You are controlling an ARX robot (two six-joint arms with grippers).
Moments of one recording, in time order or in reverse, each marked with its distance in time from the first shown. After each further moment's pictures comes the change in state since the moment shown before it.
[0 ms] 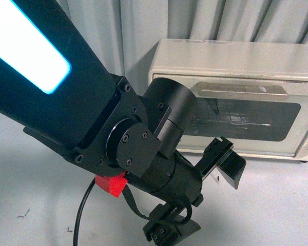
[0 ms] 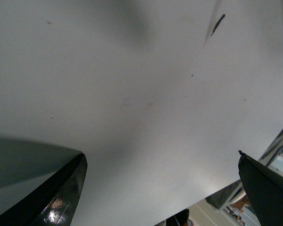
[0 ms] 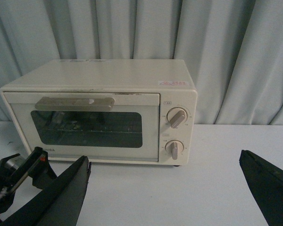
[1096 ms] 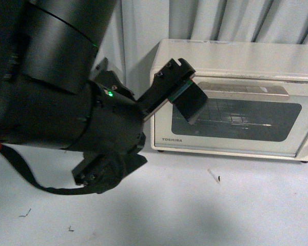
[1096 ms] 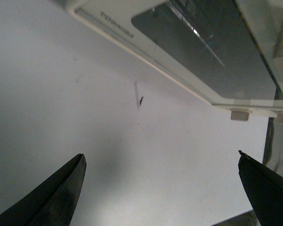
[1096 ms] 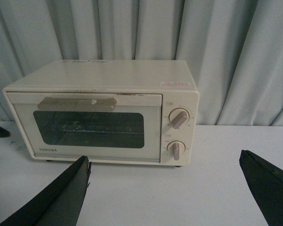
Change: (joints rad) left arm 0.064 -0.461 -0.299 0.124 -0.247 0.216; right arm 0.000 0.000 0.000 0.000 0.000 0.000
